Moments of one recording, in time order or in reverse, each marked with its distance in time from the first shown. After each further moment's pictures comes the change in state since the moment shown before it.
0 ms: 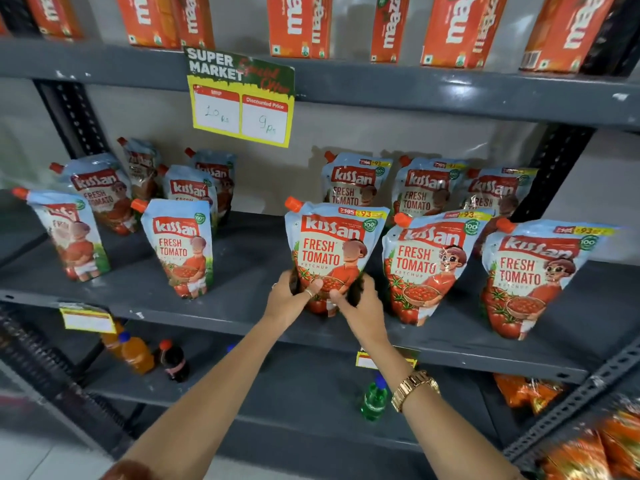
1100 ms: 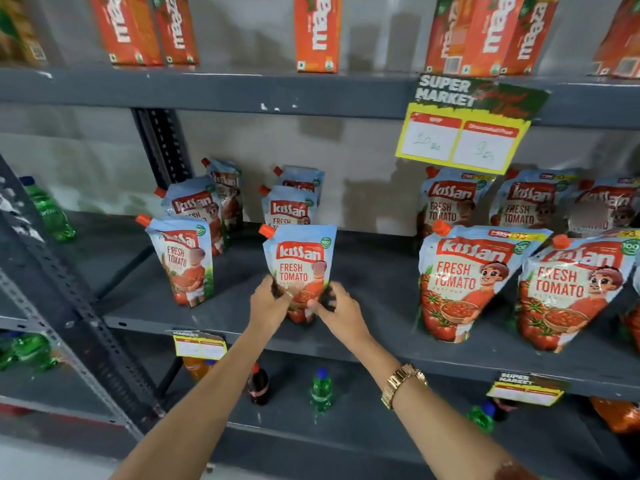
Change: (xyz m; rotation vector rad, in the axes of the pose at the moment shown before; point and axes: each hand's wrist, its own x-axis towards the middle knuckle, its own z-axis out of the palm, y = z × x) left_hand 0.052 -0.054 -0.222 0.110 0.281 0.108; right_hand 0.009 -0.098 0.221 -0.115 -0.239 0.014
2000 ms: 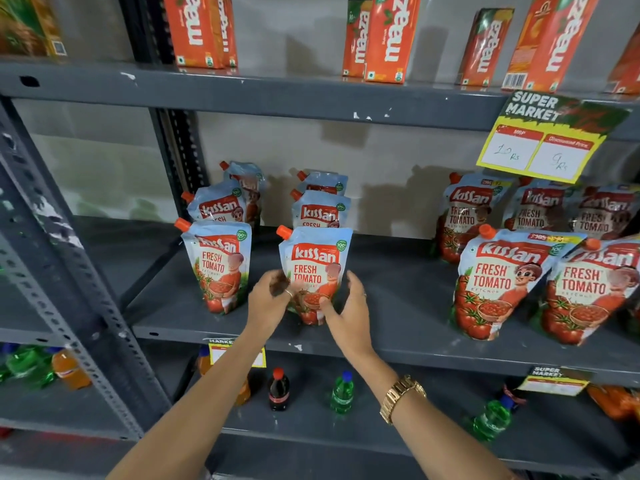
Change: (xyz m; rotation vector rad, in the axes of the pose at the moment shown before) left_hand 0.029 -0.021 -0.071 -0.093 -0.055 0.058; right_hand -0.011 -0.049 0.068 0.057 0.320 -0.031
